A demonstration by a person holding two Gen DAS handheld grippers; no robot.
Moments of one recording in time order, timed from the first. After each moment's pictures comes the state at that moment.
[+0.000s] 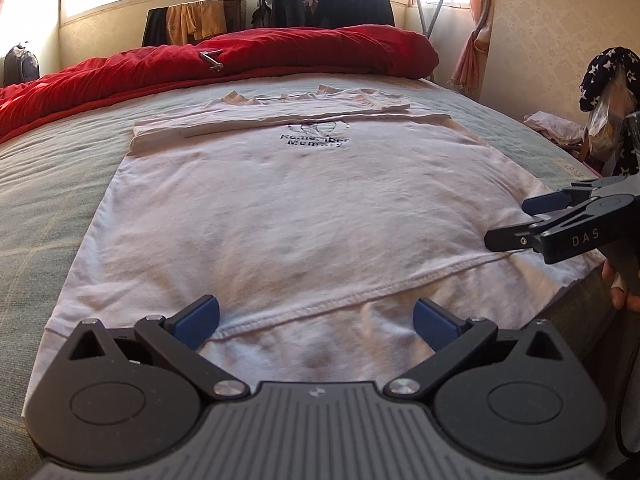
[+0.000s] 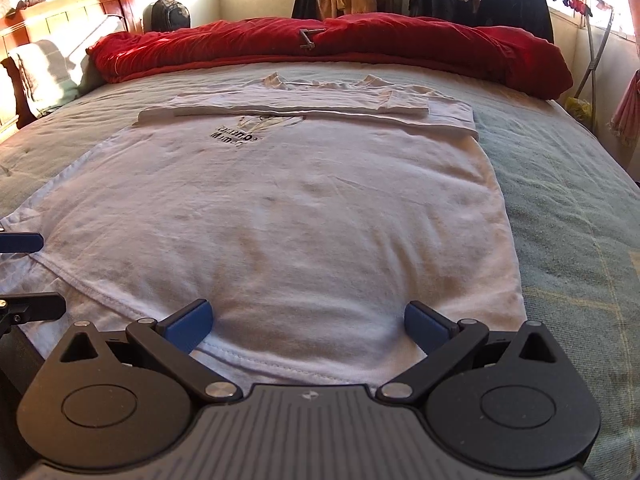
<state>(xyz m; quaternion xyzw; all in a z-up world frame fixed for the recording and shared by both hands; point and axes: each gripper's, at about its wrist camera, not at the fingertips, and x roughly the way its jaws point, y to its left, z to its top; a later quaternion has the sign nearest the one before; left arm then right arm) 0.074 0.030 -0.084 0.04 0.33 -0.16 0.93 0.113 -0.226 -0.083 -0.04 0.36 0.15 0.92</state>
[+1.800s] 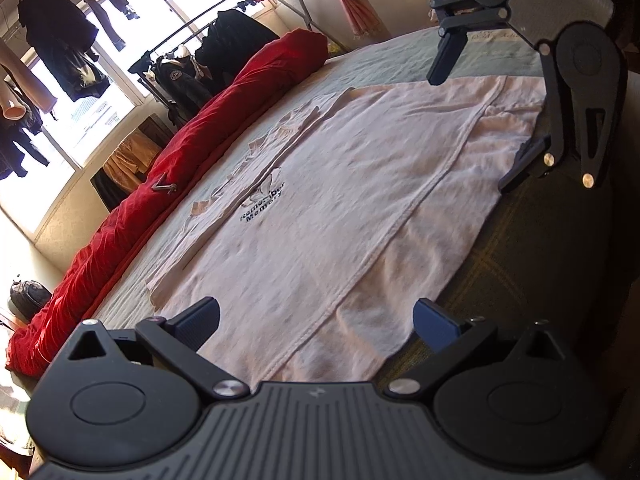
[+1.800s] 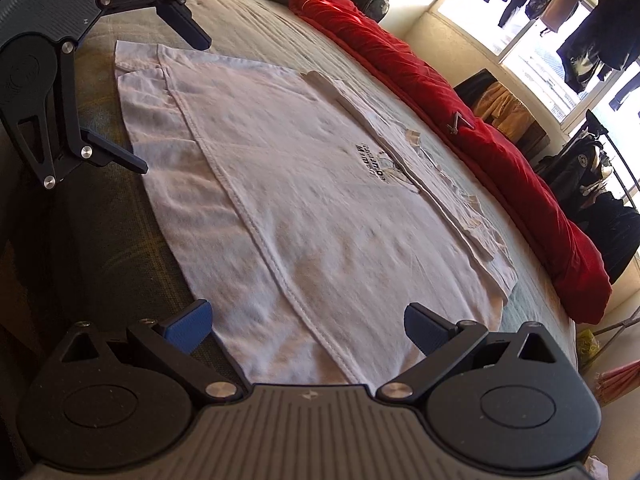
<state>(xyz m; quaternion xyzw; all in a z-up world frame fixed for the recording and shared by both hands) 0.024 -0.029 -0.066 0.37 0.22 -0.20 0.88 0.036 -0.186 -0.054 -0.39 0.26 0.29 0.84</state>
